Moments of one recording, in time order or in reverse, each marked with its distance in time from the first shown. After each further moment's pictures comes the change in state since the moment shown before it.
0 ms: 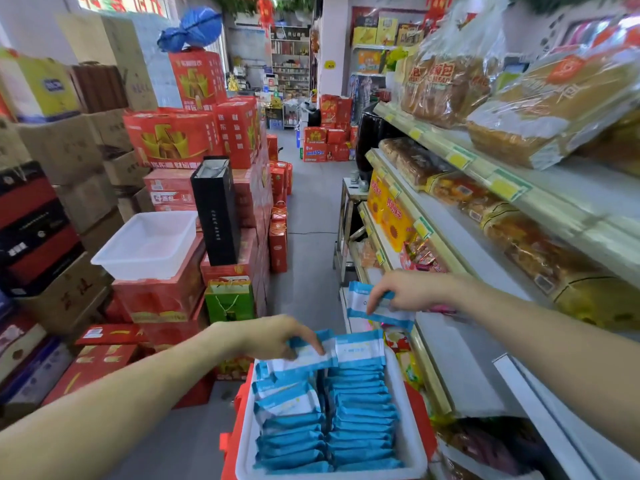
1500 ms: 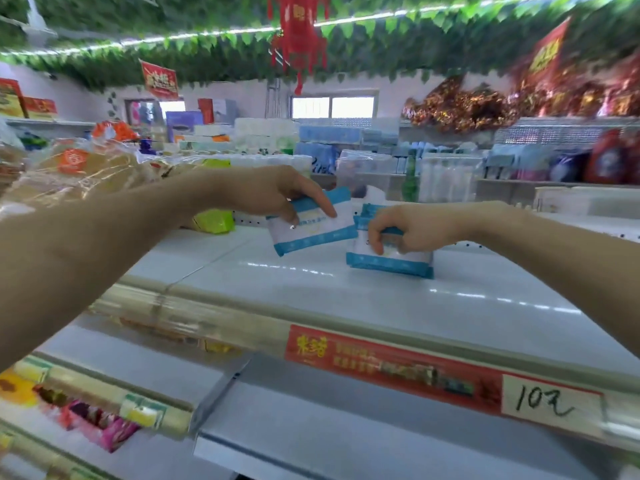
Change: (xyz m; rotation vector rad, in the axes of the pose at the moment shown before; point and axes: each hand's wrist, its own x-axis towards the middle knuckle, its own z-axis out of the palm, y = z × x) left_hand 0.212 0.564 -0.189 0.247 -0.118 1.138; right_hand -0.536 0.023 -0.072 0.093 0.513 1.072
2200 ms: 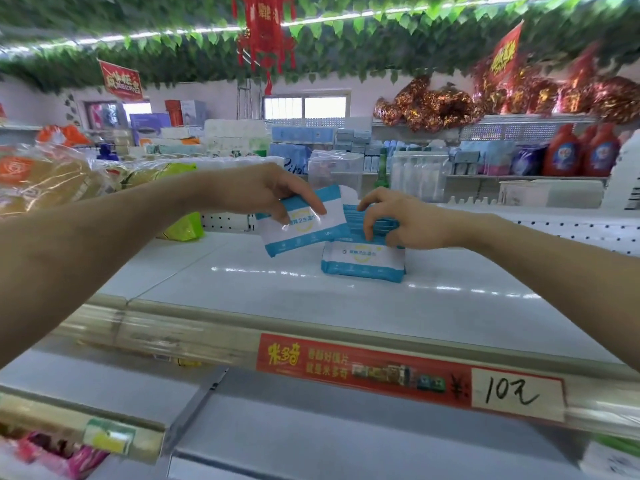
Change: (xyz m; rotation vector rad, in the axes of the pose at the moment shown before) left_hand 0.035 0.000 0.006 -0.174 -0.040 0.096; right_hand -0.016 0.044 0.011 0.078 0.258 0.038
